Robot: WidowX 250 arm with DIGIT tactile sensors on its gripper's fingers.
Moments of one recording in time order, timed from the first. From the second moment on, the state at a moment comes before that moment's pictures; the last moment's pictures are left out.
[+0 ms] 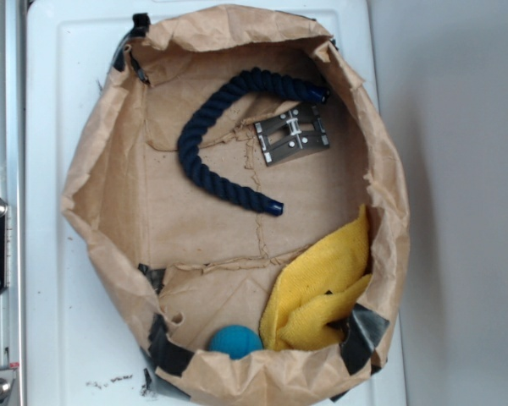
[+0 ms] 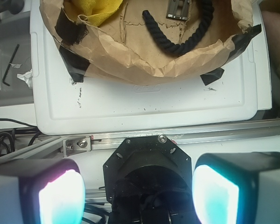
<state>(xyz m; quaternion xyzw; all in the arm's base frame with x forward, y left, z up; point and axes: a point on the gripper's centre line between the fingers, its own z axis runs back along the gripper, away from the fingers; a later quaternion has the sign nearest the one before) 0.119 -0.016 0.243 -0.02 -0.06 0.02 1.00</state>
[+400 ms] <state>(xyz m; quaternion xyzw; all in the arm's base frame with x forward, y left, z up) 0.118 -0.016 0.239 -0.02 -0.05 0.02 1.00</state>
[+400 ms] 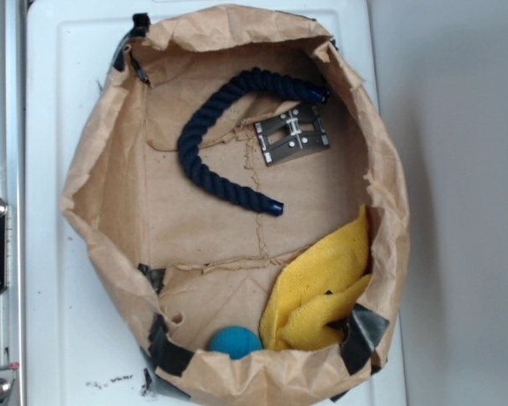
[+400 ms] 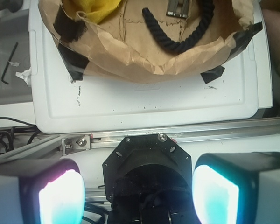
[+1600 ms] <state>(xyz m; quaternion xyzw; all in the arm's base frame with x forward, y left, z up) 0.238 0.067 0.189 -0.08 -0.16 0.24 0.95</state>
